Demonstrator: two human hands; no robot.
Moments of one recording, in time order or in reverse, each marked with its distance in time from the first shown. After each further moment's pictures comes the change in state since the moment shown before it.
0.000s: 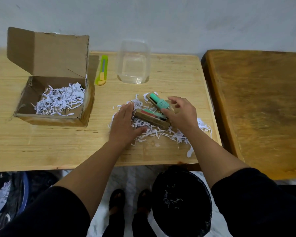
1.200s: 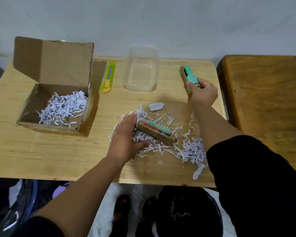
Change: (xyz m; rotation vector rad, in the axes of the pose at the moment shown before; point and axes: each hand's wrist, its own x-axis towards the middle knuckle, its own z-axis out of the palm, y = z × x) left_hand -0.001 0.004 -0.003 -0.004 0.027 -0.034; right_hand 0.124 0.013 0.000 0.537 0.389 0.366
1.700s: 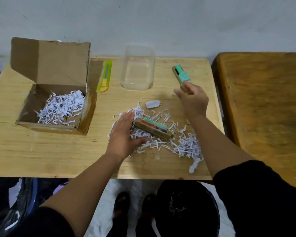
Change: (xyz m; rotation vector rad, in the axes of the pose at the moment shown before) left_hand -0.001 0.001 0.001 0.004 -0.019 -0.002; right_hand -0.044 0.002 -0.027 -0.257 -0.199 -0.324
